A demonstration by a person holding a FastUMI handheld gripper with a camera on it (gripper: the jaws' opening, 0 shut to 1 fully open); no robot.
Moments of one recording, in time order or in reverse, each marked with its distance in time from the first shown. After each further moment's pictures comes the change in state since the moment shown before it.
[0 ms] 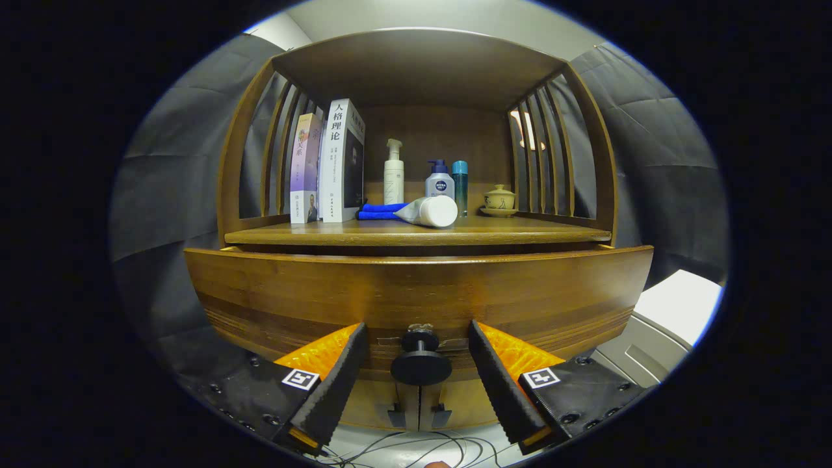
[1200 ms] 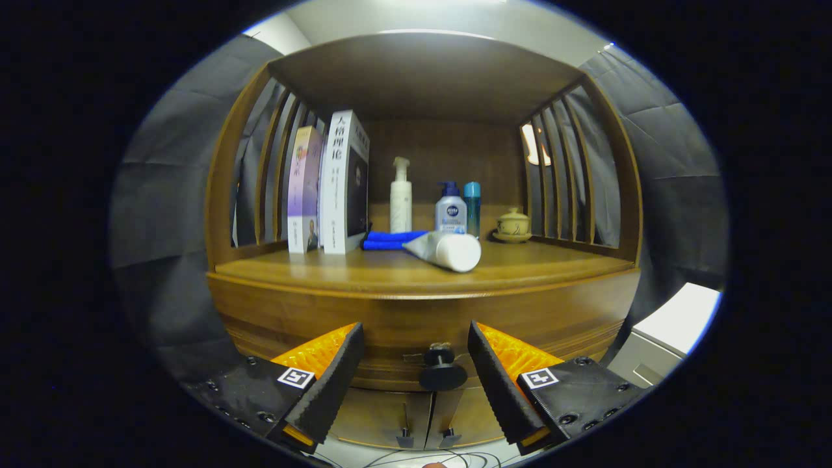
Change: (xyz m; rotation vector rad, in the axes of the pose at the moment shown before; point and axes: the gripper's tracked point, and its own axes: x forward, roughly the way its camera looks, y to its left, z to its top) arm 0.021 0.011 0.063 0.006 -0.098 0.021
